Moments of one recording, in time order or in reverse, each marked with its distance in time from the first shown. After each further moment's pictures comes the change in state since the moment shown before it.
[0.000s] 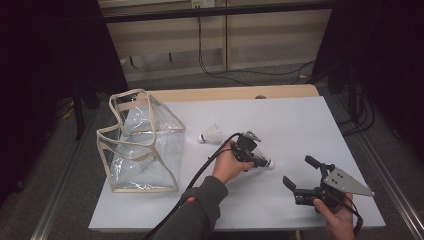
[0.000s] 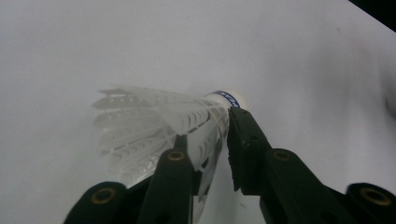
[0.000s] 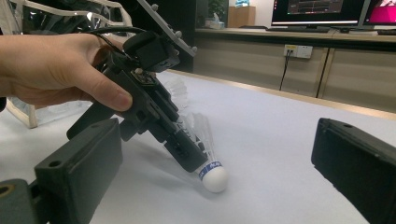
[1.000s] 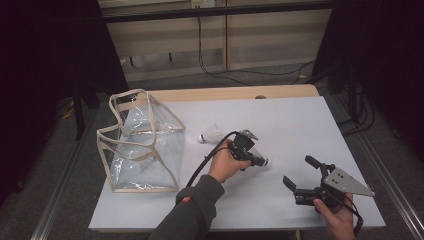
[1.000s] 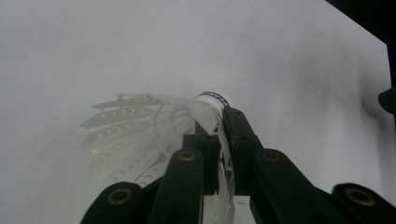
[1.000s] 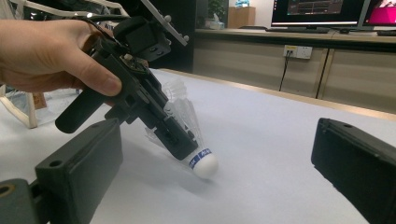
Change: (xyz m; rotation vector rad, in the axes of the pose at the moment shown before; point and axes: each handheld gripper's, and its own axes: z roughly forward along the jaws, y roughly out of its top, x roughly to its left) left arm -0.003 0.003 -0.017 0.009 -0.012 -0.014; right arm 0.000 0.000 0.000 -0.003 0.001 -0.001
